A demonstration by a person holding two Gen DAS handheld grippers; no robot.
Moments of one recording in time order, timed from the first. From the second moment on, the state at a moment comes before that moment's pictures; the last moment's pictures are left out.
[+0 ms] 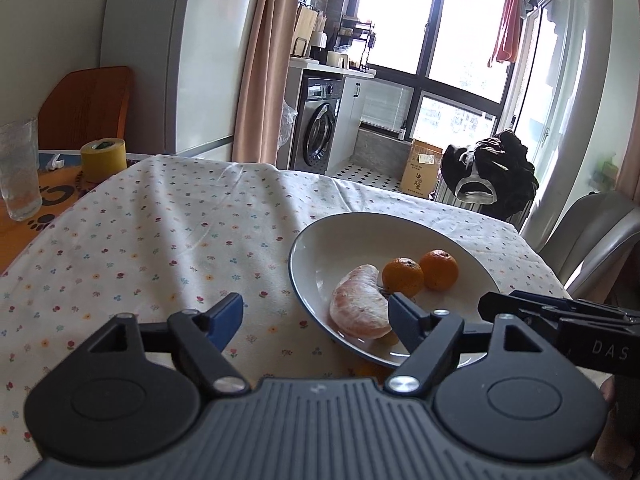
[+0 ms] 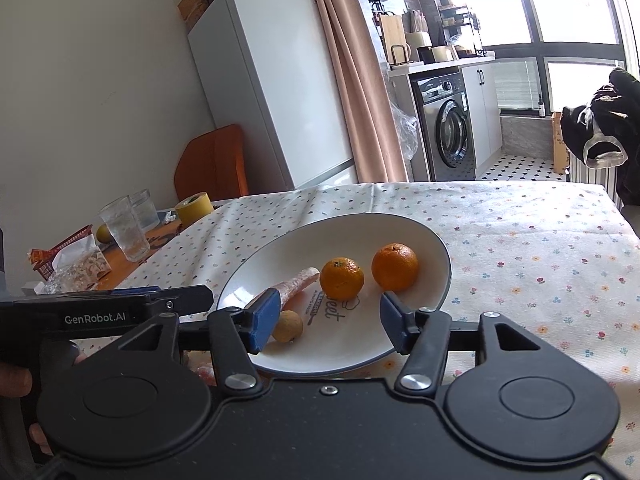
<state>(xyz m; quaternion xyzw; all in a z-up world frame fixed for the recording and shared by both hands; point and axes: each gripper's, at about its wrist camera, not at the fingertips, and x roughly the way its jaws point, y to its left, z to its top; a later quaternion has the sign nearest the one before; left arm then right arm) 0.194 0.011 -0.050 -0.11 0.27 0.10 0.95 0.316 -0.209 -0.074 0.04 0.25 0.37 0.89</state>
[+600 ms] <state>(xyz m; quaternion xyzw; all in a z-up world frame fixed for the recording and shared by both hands) 0.157 0.025 -0.048 -0.13 0.26 0.11 0.95 0.297 -0.213 -0.067 0.03 0.25 0.38 0.89</state>
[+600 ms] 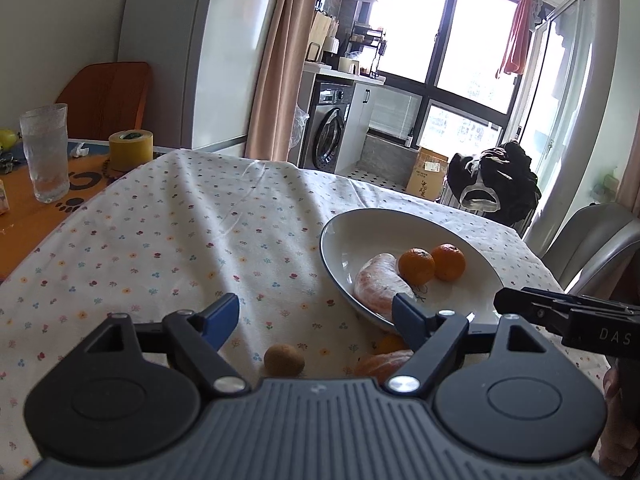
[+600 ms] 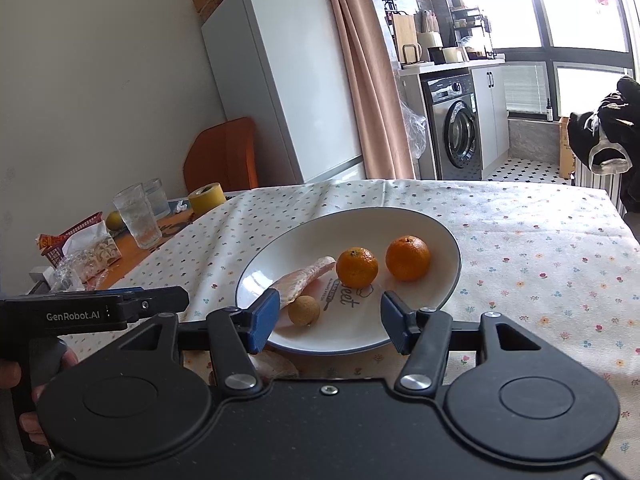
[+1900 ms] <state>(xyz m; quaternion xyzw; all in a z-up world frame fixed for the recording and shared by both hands) 0.123 0.040 -0.072 -0.13 0.28 0.08 0.95 0.248 -0.187 -0.081 -0.02 0.29 0.38 0.88</state>
